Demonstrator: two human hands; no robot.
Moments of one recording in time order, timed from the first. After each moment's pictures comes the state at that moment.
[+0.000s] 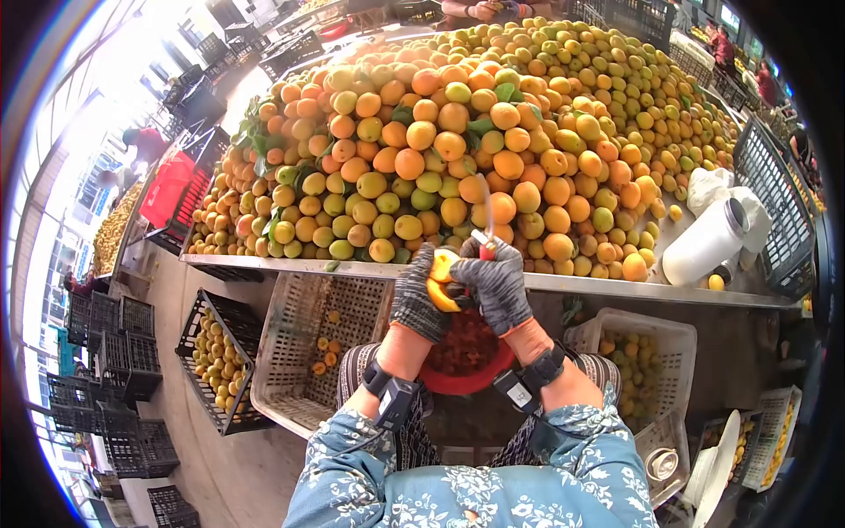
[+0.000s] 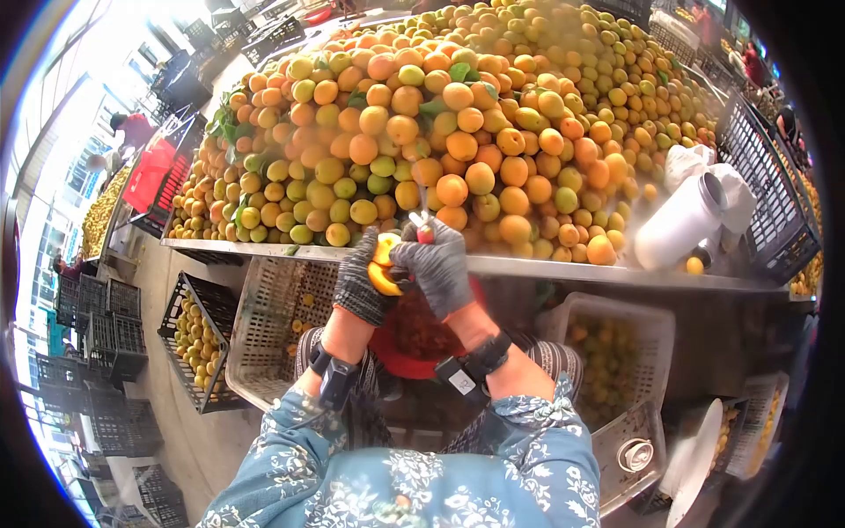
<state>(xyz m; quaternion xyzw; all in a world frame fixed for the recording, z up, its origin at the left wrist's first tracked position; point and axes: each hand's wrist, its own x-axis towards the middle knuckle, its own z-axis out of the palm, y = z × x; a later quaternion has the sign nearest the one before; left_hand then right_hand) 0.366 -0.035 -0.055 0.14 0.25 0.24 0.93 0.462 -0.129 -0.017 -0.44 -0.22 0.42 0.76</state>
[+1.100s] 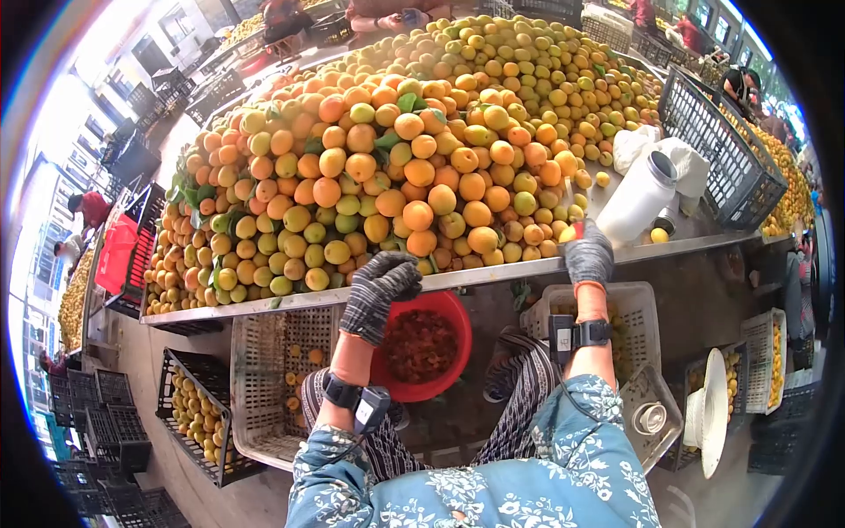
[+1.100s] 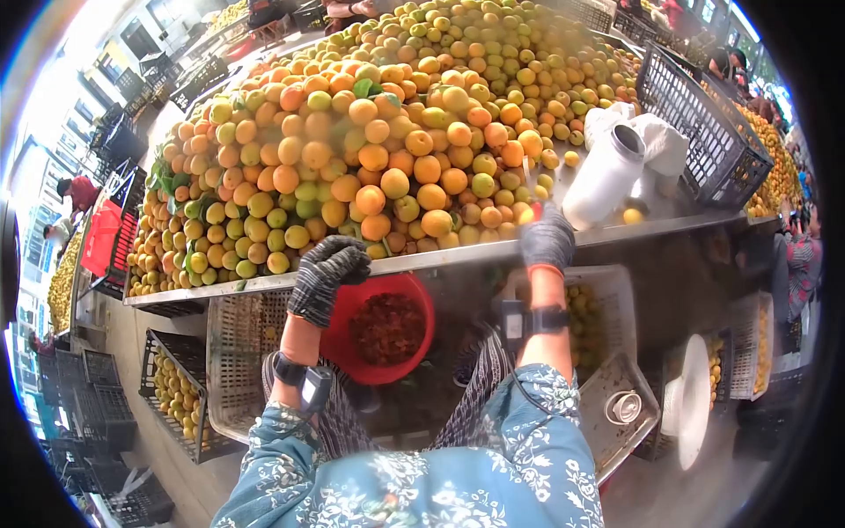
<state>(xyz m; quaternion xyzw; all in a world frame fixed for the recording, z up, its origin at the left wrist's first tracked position) 0.388 -0.042 -0.033 0.55 0.24 0.18 0.78 0.640 -0.285 -0.050 -0.98 -0.07 0.01 0.19</state>
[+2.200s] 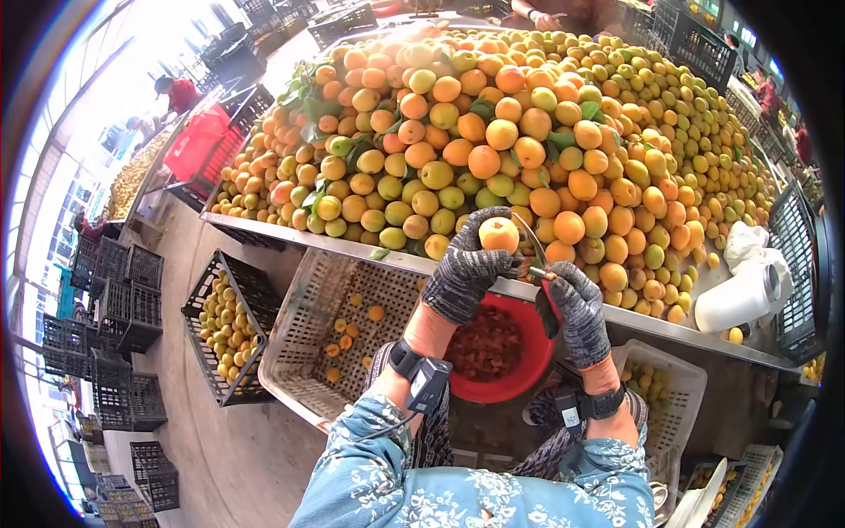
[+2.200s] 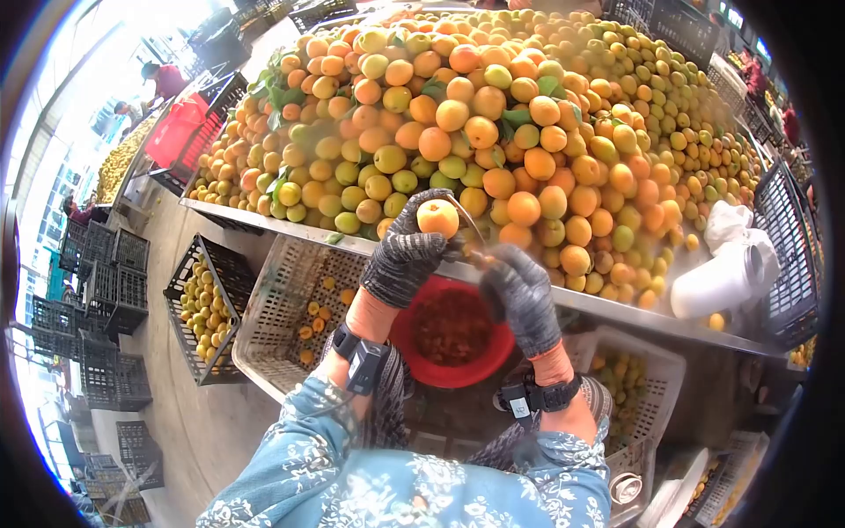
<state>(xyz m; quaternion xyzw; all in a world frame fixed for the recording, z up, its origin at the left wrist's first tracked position) 0.358 0.007 -0.020 0.43 0.09 0.30 0.85 0.474 -0.148 -0.012 -0.54 -0.31 0.41 0.66</state>
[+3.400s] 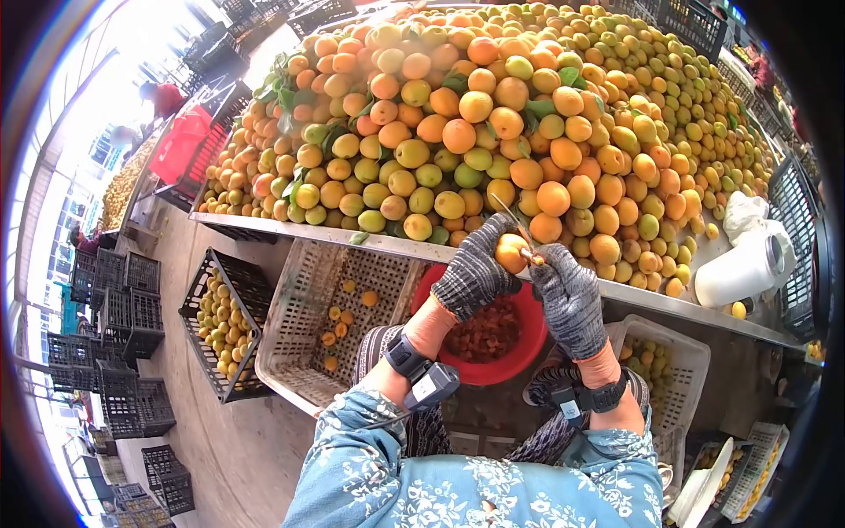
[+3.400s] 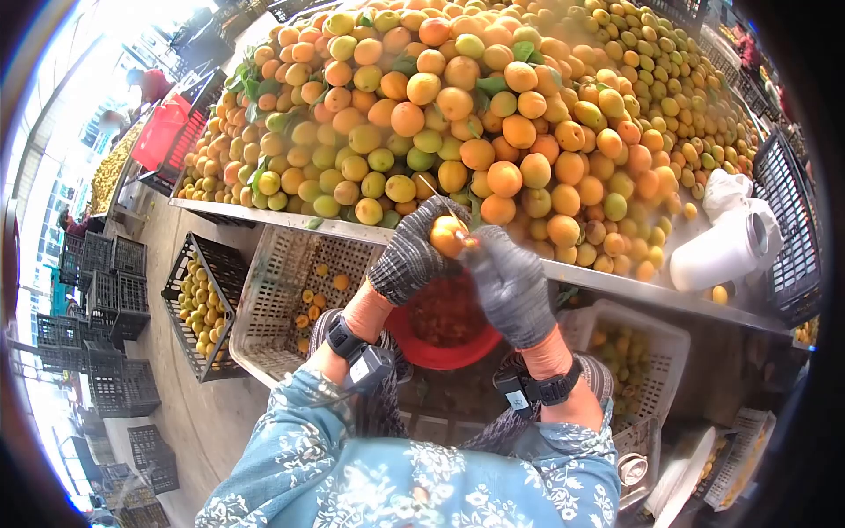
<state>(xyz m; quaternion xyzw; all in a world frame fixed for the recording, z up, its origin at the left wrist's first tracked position) 0.373 -0.021 -0.031 0.77 0.15 0.24 0.57 0.476 -0.161 -0.016 -0.68 -0.50 0.13 0.52</state>
